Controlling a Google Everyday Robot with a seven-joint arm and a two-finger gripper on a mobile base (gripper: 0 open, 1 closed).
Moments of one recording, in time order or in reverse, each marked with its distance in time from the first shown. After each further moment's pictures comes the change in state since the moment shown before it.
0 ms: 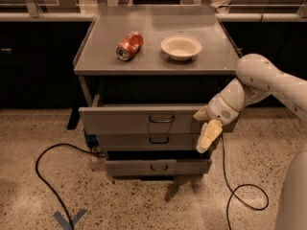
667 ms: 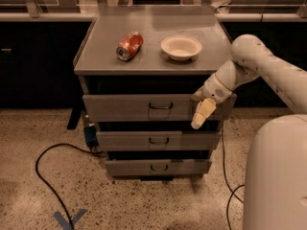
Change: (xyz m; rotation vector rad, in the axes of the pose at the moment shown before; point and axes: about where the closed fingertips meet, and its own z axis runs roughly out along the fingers) arm -0.036 -0.069 -0.027 0.077 -0.011 -0.015
